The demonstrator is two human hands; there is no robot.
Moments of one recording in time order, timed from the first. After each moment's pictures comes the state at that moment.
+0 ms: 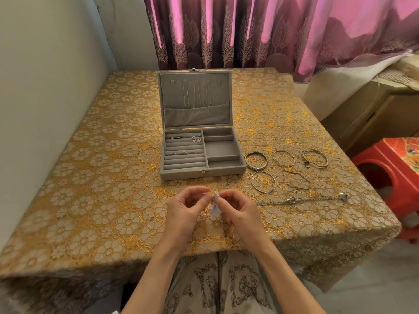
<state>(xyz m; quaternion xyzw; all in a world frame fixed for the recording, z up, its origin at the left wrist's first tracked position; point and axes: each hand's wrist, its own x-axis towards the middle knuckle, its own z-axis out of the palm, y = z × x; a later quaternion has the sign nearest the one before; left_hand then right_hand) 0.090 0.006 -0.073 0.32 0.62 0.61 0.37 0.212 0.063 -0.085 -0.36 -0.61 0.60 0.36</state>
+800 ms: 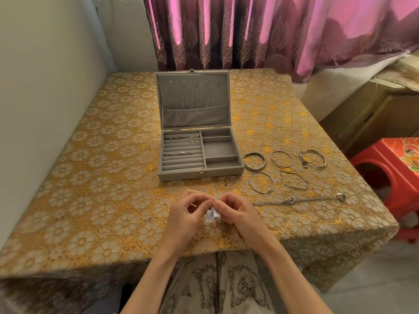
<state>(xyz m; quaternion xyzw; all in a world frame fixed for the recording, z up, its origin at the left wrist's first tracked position) 0.088 0.004 -0.083 0.45 0.64 0.54 0.31 0.221 0.070 -0.078 -0.30 -0.63 0.66 0.27</state>
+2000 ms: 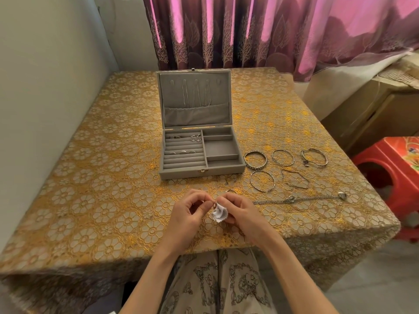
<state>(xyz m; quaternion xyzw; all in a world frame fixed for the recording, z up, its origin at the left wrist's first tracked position) 0.089 0.001 -0.082 0.47 0.63 0.53 0.32 0.221 0.072 -0.074 -0.31 -0.60 0.71 0.22</state>
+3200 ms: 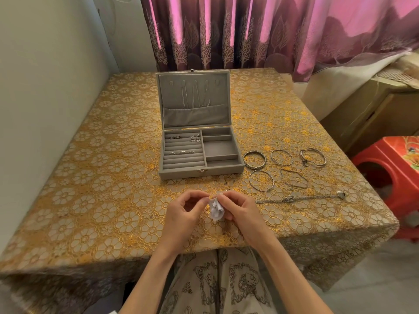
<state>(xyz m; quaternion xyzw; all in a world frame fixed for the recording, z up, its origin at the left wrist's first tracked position) 0.090 -0.003 -0.077 0.42 0.65 0.55 0.30 0.220 0.068 -0.081 -0.34 -0.59 0.67 0.30</state>
